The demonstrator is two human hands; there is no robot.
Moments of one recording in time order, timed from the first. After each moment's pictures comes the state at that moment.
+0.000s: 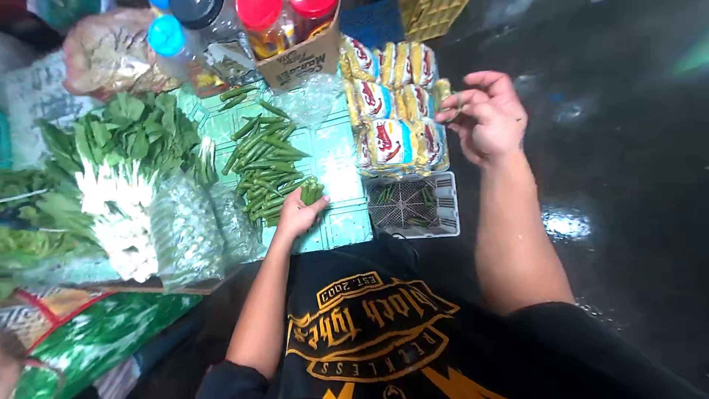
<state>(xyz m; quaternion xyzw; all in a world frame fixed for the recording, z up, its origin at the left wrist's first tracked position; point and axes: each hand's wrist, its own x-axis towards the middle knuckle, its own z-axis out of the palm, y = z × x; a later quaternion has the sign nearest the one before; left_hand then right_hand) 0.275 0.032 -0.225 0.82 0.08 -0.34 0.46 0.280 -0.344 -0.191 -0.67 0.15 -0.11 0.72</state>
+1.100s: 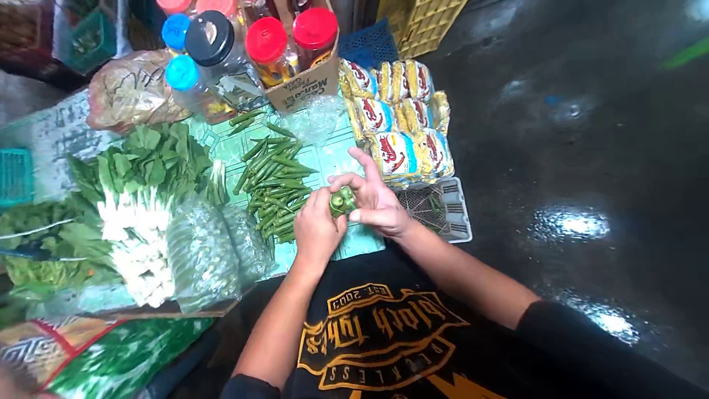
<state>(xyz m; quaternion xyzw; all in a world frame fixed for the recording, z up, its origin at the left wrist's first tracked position) 0.265 0.004 -0.178 0.95 -0.17 0.00 0.26 0.249 -0.156 -0.200 -0.43 -0.11 0.05 0.90</state>
